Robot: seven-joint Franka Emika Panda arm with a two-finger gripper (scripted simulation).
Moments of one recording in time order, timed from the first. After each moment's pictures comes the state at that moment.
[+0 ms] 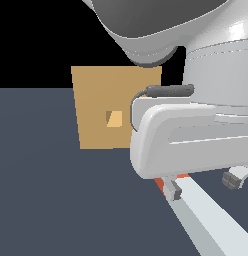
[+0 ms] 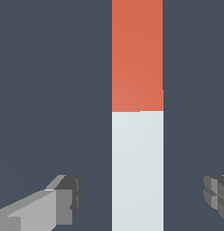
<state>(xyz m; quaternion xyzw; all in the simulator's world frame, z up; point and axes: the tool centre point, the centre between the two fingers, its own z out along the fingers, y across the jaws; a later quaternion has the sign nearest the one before) 0.108 -0.160 0.071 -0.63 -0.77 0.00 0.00</state>
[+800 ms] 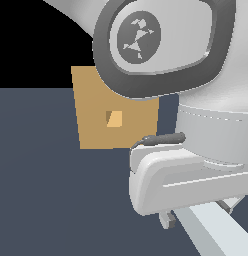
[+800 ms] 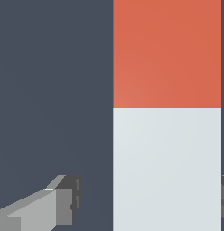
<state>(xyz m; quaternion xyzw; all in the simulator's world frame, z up) 0.107 -0.160 0.021 -0.63 -0.77 0.00 0.00</state>
